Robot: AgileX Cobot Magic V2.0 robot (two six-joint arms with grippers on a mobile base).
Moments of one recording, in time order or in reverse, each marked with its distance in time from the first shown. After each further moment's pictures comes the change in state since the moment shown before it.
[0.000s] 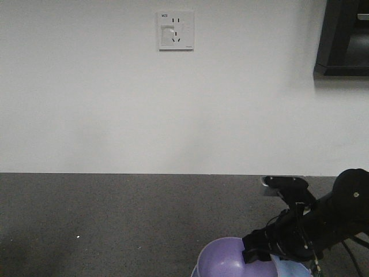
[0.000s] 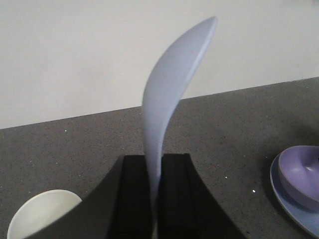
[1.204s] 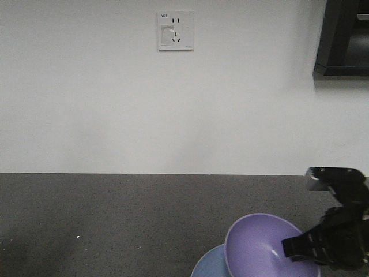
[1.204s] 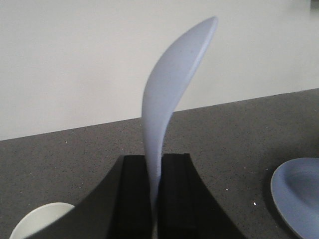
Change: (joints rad) left arm 0.000 0.000 0.000 0.000 -0.041 0.000; right arm -0.070 -0.257 0.124 -0.022 0.043 -0.009
